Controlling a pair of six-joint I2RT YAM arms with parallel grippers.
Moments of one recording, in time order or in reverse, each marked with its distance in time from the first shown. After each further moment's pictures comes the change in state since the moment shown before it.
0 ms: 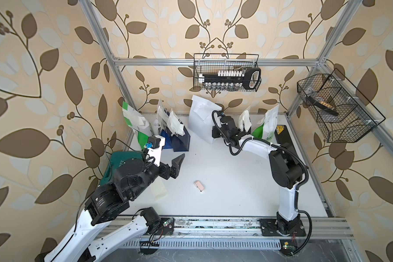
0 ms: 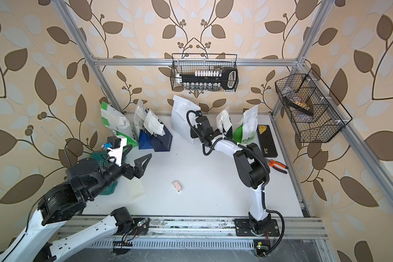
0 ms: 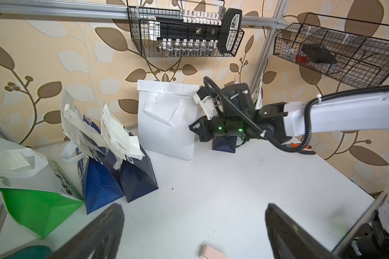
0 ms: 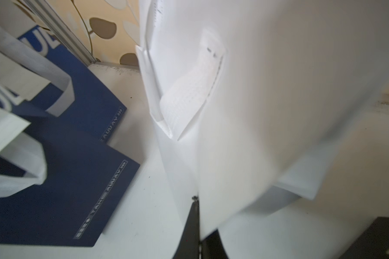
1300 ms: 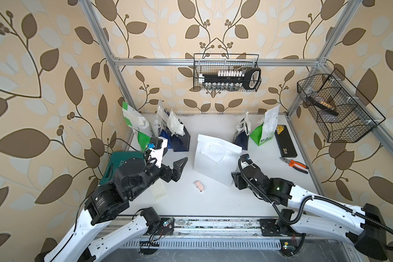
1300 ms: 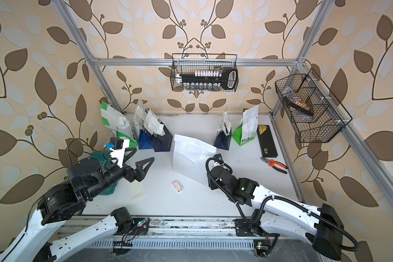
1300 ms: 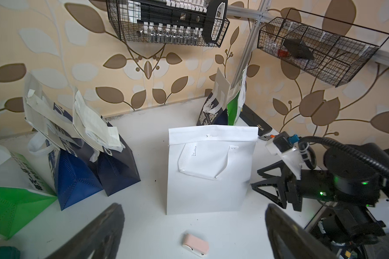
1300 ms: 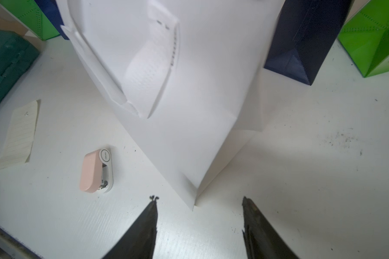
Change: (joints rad) left arm 0.000 0.010 0.028 -0.055 0.071 -0.059; right arm 0.444 -1.009 -0.737 -0.546 0.323 0.325
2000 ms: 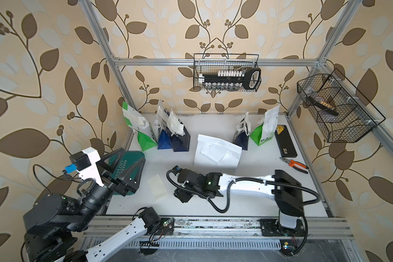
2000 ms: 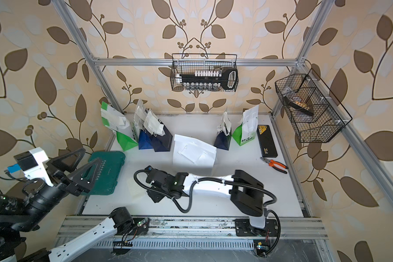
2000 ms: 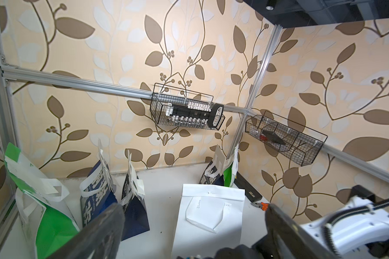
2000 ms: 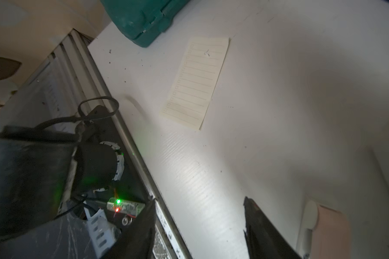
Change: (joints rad) left arm 0.000 -0.222 0.266 -0.072 -0.088 0.009; right arm 0.226 1.054 0.842 0.139 -0.442 -0.135
